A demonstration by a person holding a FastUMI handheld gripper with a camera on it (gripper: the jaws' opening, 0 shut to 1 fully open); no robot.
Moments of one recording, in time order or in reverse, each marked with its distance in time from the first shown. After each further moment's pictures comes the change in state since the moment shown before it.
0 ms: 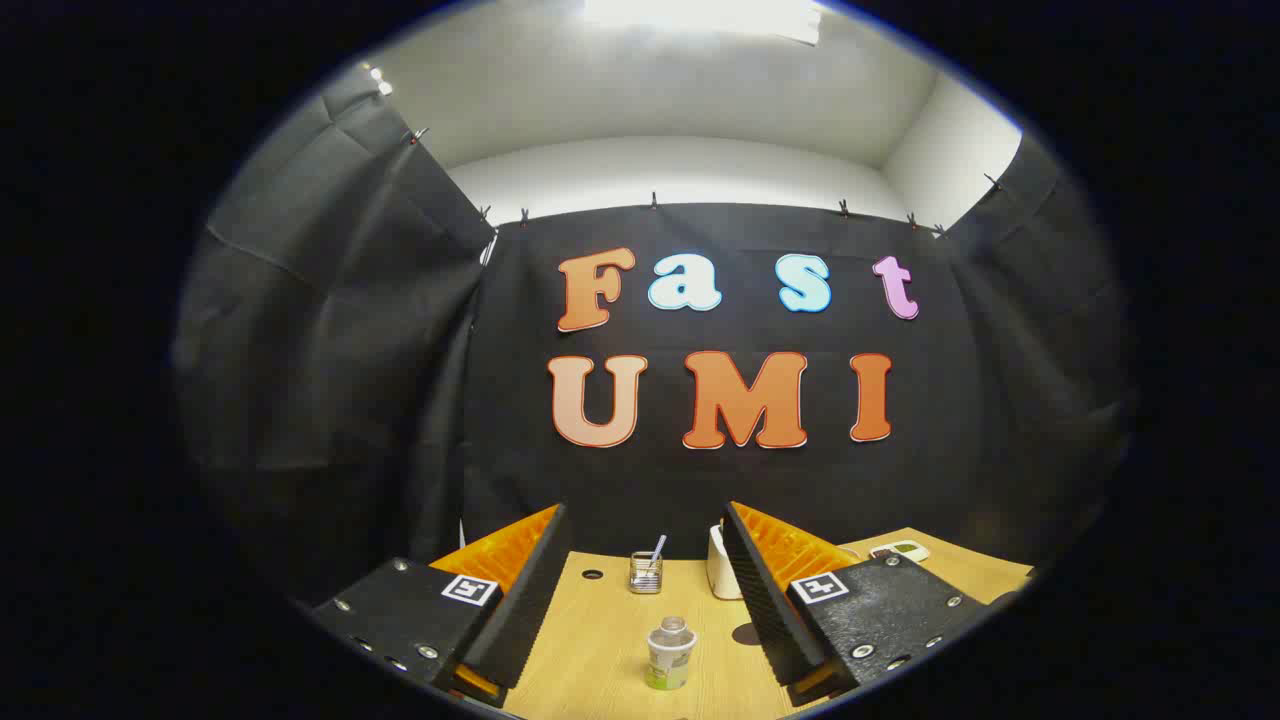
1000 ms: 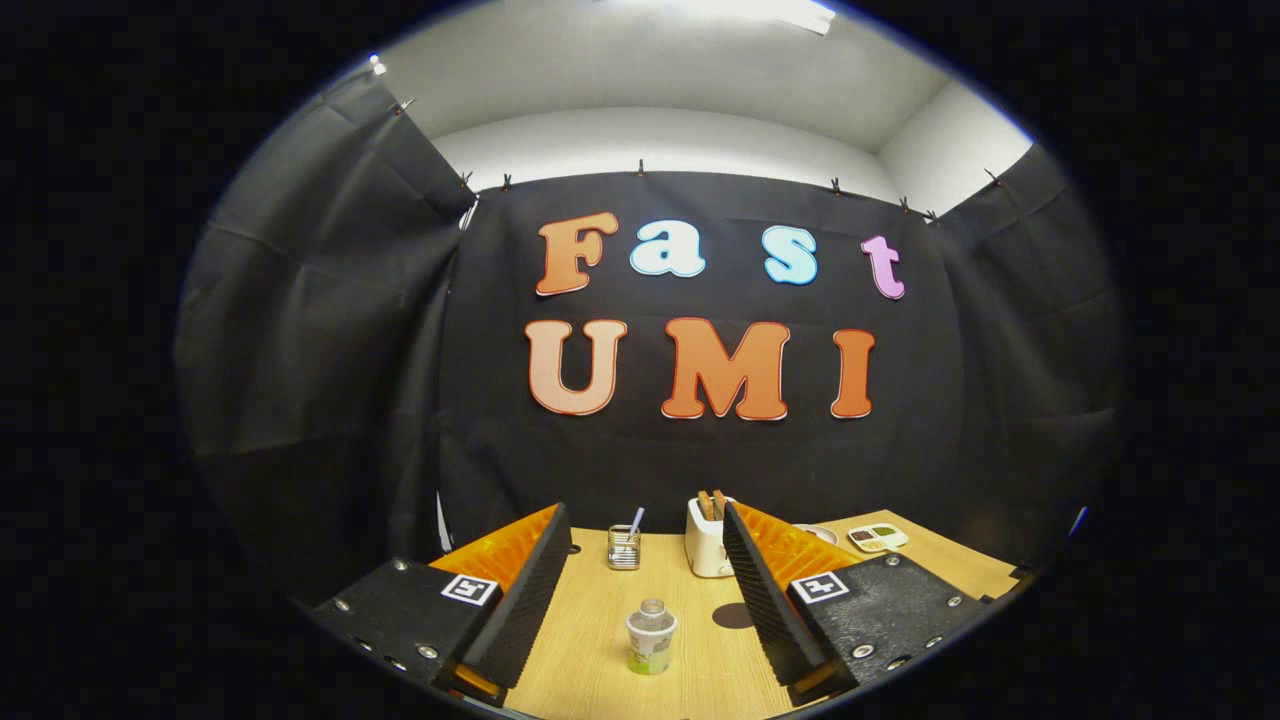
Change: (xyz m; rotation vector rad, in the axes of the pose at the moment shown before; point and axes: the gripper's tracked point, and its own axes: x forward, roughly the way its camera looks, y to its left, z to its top) arm 0.010 -0.010 -0.027 -0.040 0.120 -0.065
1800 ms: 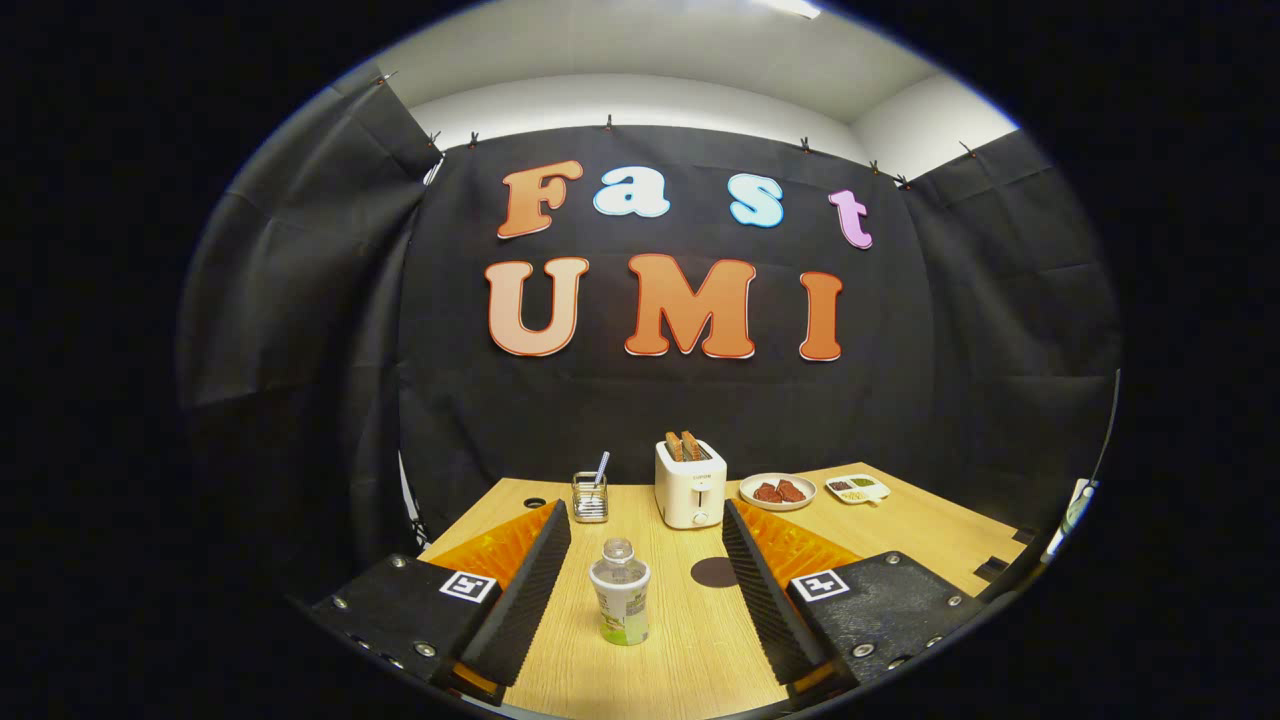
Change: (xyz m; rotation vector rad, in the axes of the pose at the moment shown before) arm 0.015 -0.021 -0.107 0.035 0.122 -0.100
